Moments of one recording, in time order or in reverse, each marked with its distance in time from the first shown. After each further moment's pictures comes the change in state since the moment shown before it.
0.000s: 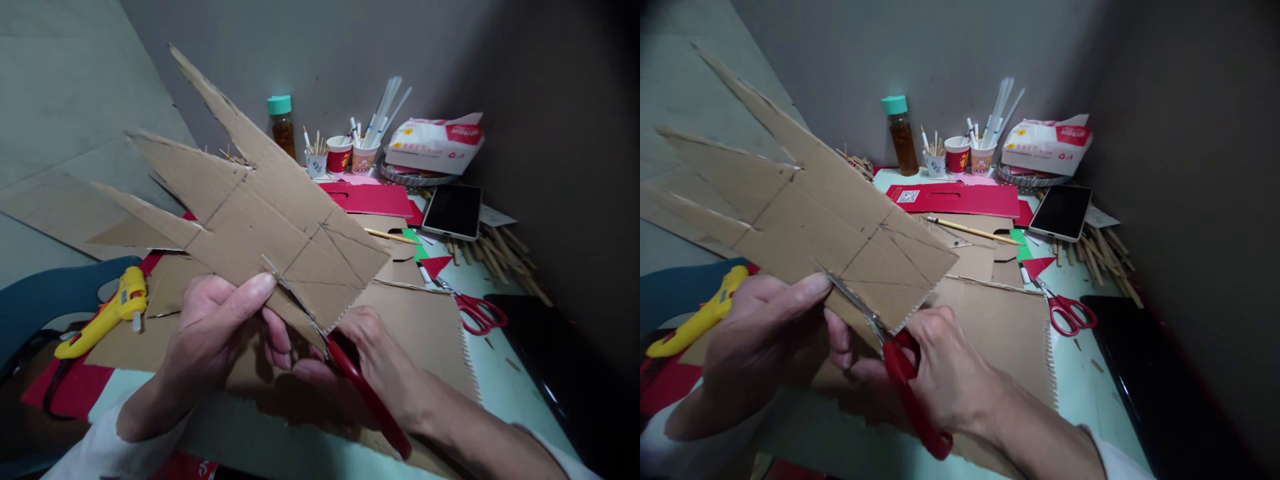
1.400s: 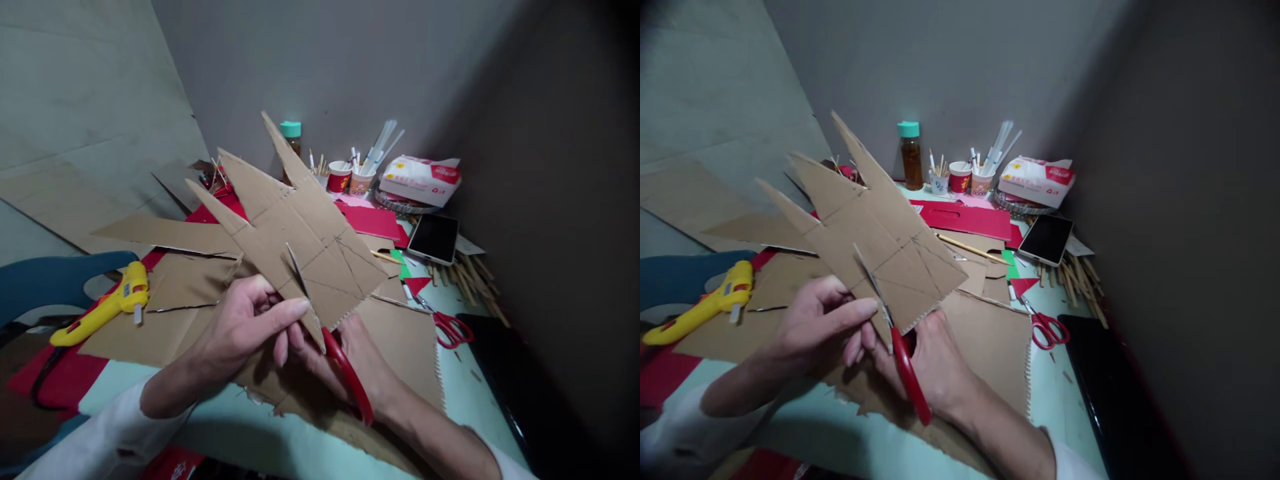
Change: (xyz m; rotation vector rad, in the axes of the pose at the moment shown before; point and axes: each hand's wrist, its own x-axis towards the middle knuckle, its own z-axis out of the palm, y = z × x) left_hand 0.008 -0.012 0.002 -0.060 -0.135 0.037; right_hand 0.011 -0.012 0.006 -0.034 0.060 -0.068
